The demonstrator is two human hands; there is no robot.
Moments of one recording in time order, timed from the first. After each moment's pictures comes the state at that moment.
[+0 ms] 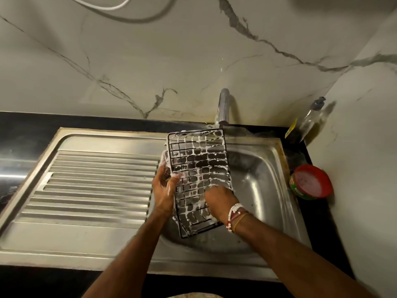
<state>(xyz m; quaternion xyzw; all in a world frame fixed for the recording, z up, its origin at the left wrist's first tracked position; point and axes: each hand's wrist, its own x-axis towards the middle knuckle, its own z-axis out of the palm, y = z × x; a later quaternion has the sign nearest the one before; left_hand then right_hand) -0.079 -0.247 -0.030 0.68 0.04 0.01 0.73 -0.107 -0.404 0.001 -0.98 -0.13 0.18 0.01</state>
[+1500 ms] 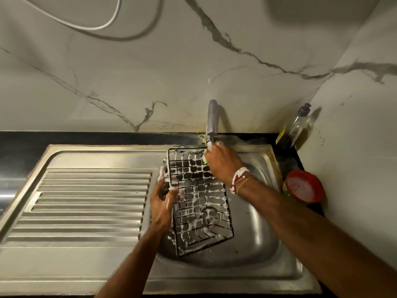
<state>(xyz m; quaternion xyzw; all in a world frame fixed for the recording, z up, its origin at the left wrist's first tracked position) -0.083 -0.257 -0.028 0.71 0.05 -0.03 0.70 -0.028 -0.450 0.059 -0.99 -0.15 -0.08 -0.02</state>
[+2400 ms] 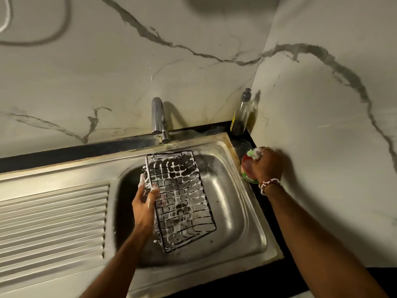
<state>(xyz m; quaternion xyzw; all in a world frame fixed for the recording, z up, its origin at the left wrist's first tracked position) -0.079 -0.313 -0.057 0.73 0.05 -0.09 0.68 -0.121 -0.653 -0.016 -0.87 0.39 -0.20 0.25</state>
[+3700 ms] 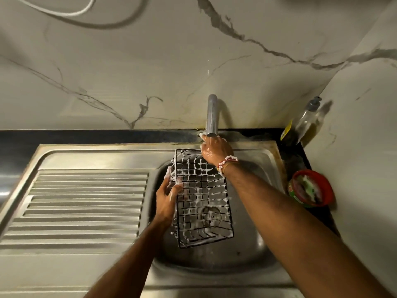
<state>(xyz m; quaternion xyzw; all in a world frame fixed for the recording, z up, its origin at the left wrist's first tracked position) -0.043 -0.274 -0.059 0.73 0.08 -0.11 0.67 0.050 -0.458 0.003 -0.97 0.05 -0.02 0.23</state>
